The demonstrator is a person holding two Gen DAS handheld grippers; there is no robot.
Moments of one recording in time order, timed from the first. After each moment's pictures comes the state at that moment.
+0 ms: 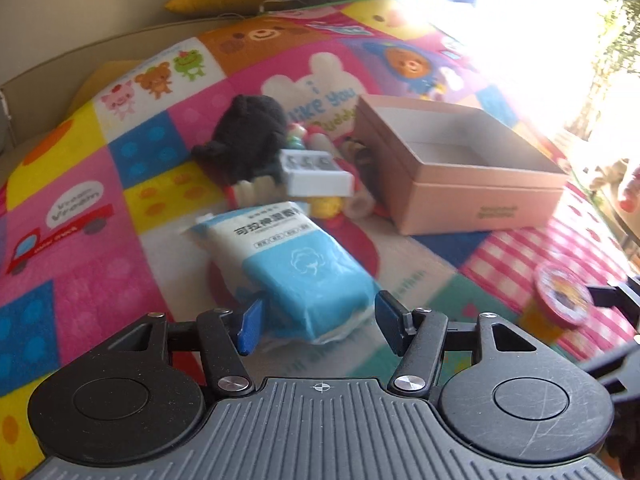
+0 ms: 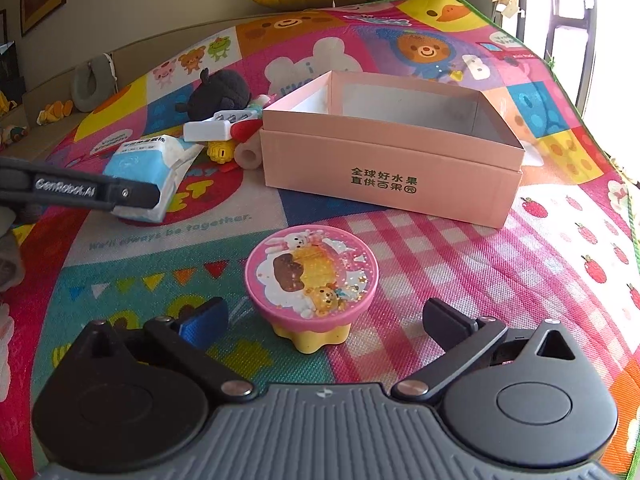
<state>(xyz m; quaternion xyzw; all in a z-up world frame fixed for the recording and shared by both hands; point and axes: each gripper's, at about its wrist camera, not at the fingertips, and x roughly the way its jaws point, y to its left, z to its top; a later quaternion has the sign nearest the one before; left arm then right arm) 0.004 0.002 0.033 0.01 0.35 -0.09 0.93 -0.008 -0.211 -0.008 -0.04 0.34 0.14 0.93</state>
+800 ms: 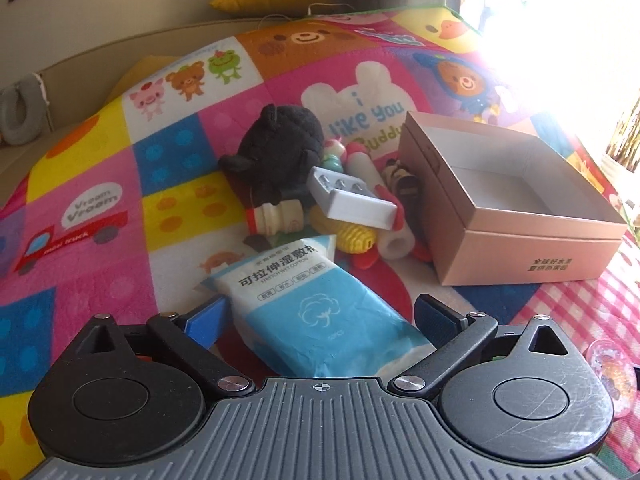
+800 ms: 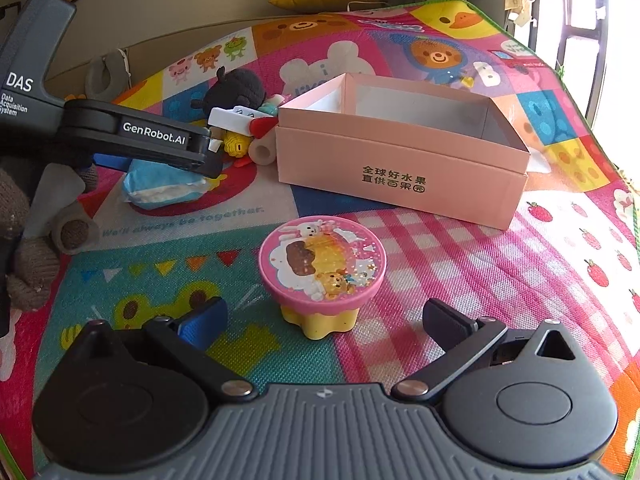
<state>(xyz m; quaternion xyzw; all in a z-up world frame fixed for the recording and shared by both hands) 0.048 -0.002 0.028 -0.01 0.34 0.00 0.94 -0.019 -0.212 -0.010 -0.05 0.33 0.16 0.93</state>
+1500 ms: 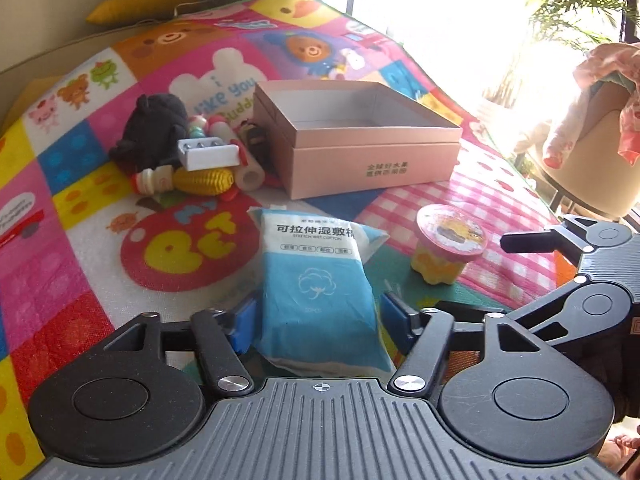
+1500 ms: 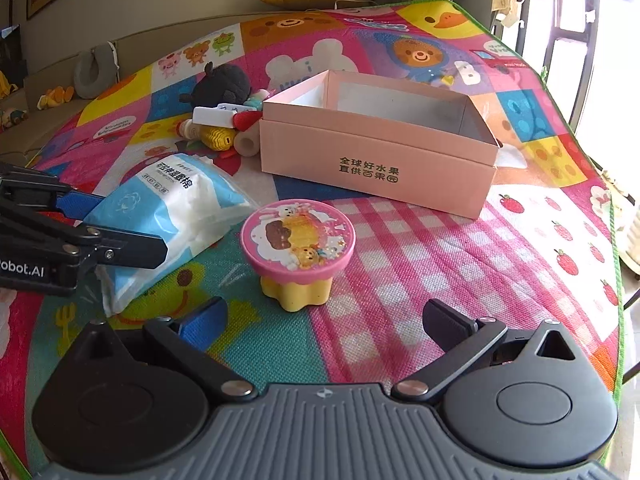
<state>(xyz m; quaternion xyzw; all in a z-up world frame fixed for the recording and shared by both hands) -0.032 -0.025 0.028 0.03 0.35 -0.19 0.92 -0.036 -0.223 -0.004 -0.07 0.34 0.13 0.93</state>
